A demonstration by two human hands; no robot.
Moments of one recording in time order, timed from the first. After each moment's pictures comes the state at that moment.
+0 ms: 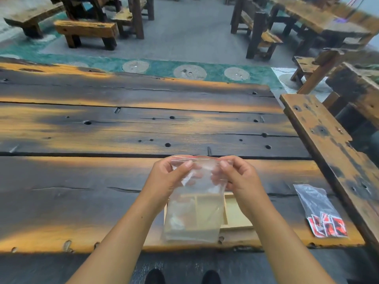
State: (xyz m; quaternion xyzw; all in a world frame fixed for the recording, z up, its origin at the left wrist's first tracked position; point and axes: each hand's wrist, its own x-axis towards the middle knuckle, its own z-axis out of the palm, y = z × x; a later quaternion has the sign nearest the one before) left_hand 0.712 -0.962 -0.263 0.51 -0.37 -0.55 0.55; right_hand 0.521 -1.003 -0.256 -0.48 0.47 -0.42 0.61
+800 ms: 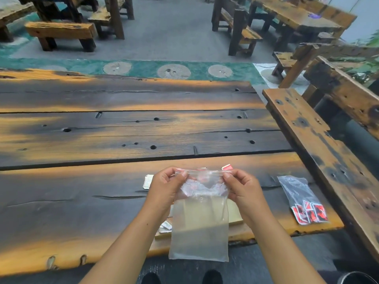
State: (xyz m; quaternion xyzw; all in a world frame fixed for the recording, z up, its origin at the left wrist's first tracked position) left_hand 0.678 -0.972 -0.295 0.53 -0.30 -0.59 0.54; right_hand 0.477 -0.999 -0.290 -0.44 0.51 -0.44 0.59
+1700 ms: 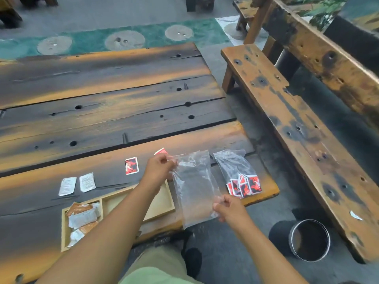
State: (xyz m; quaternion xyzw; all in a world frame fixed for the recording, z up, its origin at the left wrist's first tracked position) left_hand 0.443 -1.102 -0.385 0.67 -0.40 -0.53 0.34; right_hand 0.216 -0.996 -0.429 -0.38 0.71 -0.22 0.55
